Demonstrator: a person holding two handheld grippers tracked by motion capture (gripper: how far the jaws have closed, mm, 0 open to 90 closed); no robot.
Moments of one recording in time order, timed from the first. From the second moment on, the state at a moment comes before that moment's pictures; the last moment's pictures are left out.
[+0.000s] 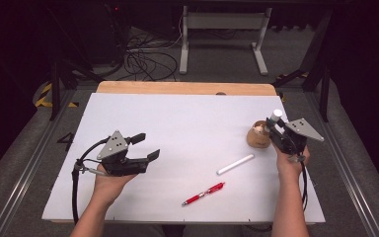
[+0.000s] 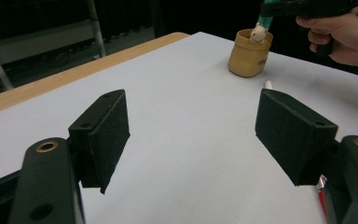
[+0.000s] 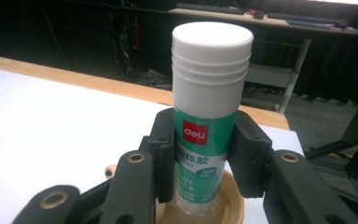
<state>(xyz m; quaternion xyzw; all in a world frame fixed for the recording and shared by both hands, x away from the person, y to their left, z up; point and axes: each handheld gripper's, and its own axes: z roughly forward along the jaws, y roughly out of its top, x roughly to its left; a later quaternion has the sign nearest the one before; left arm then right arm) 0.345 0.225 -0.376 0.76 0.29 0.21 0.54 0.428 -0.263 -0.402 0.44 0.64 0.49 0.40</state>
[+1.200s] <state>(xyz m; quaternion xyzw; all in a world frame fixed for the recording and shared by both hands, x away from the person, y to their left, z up) 0.345 0.224 -0.378 0.76 0.29 0.21 0.54 0.438 -0.264 -0.419 0.47 0.65 0.47 0.37</state>
